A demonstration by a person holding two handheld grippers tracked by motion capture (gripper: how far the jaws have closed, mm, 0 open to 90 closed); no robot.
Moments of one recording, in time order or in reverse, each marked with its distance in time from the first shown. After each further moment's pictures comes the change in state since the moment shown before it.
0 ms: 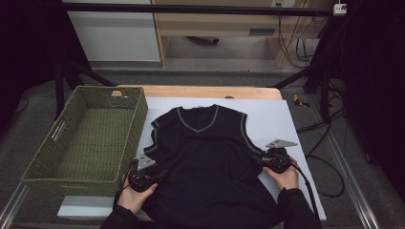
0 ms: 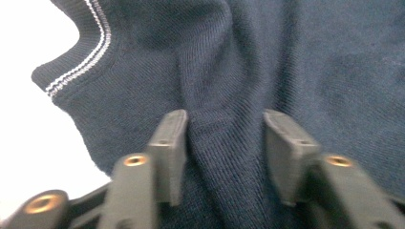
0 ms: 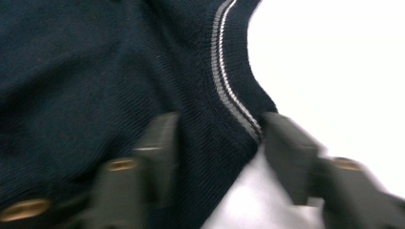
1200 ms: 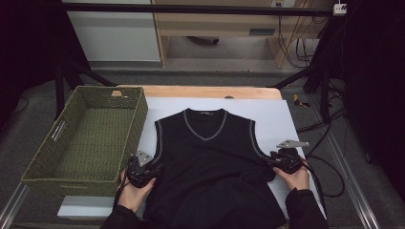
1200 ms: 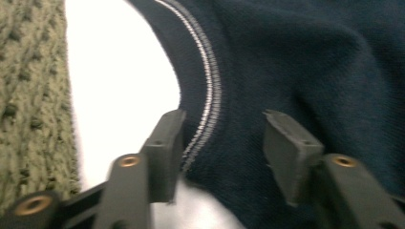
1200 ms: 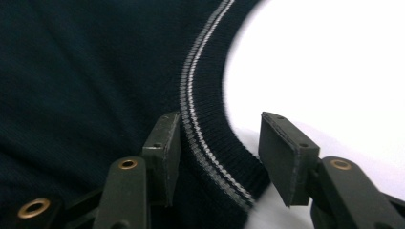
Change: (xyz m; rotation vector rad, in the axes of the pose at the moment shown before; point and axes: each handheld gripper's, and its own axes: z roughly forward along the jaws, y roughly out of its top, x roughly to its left) left arm 0.006 0.007 0.004 0.006 0.188 -0.013; right arm -0.027 -0.010 -0.014 0.011 0.011 0.013
